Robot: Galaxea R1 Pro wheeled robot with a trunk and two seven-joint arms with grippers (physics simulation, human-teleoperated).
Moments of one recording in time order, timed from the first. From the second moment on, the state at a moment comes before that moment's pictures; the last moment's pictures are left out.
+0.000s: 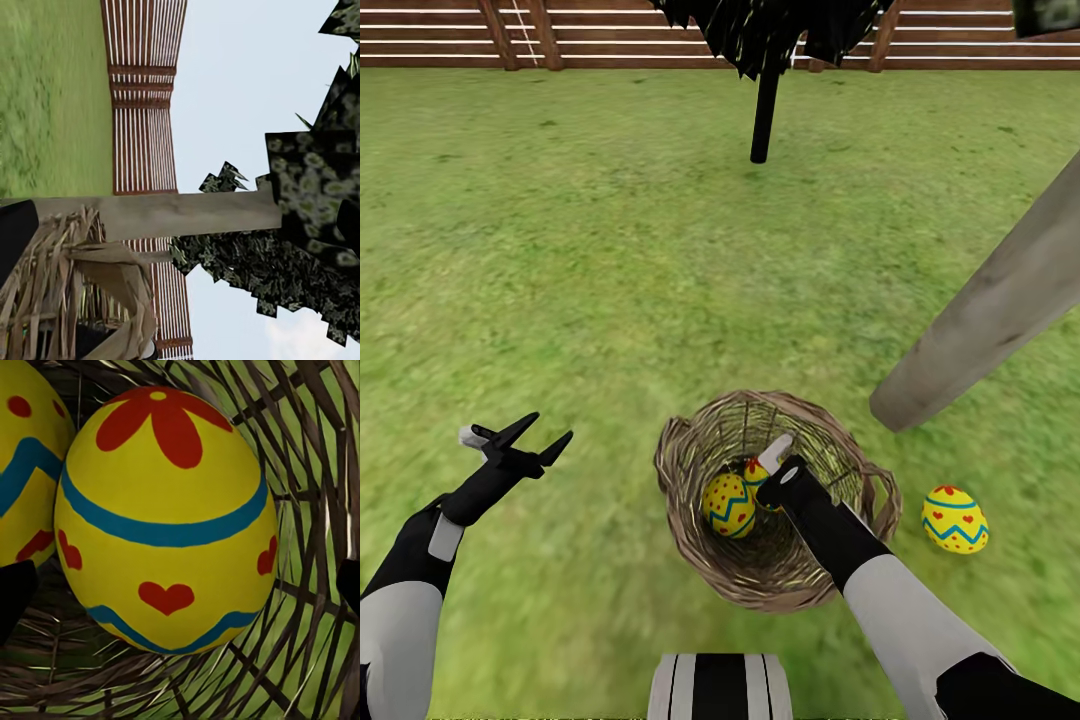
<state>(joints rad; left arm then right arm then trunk) -0.78 0.22 0.62 -0.65 0.29 0.95 -1.57 -0.82 0.11 0.33 -0.77 0.52 0.63 0.20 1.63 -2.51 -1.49</state>
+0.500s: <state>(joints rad) -0.78 0.22 0.62 -0.65 0.29 0.95 -1.57 -0.82 0.10 0.34 -0.79 0.52 0.63 0.19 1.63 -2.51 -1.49</state>
